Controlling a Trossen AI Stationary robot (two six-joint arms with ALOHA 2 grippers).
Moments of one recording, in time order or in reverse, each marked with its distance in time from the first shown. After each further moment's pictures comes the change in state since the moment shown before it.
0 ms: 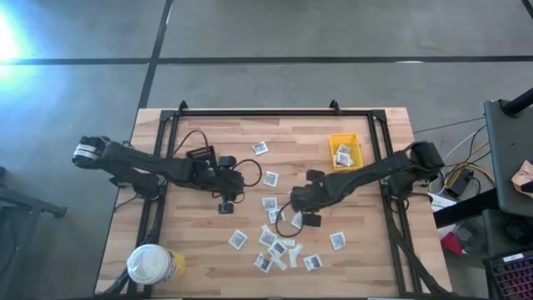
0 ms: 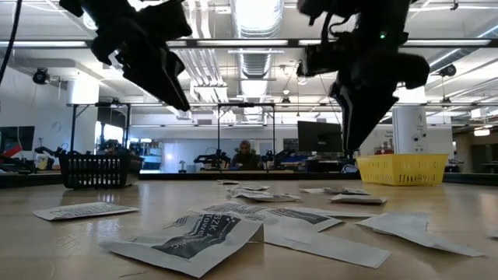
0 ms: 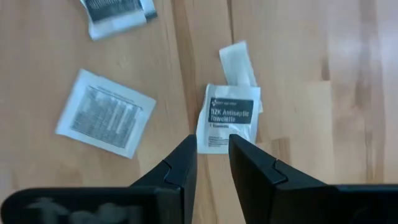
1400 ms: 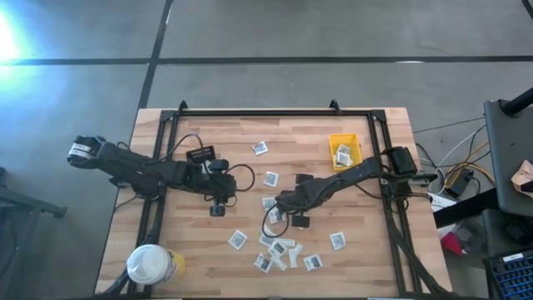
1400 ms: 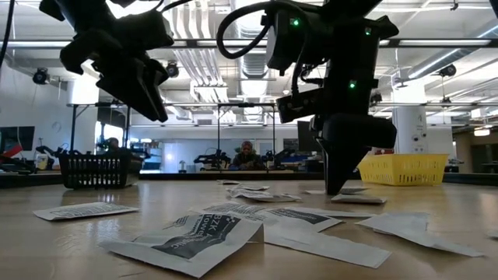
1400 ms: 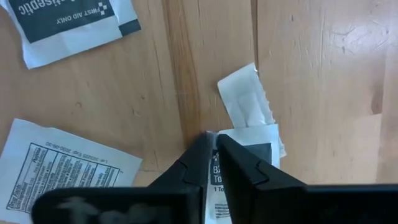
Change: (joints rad) left arm -0.031 -0.065 -0.084 -0.044 0.000 -0.033; right arm -0.061 0.265 0.070 0.061 0.031 -0.036
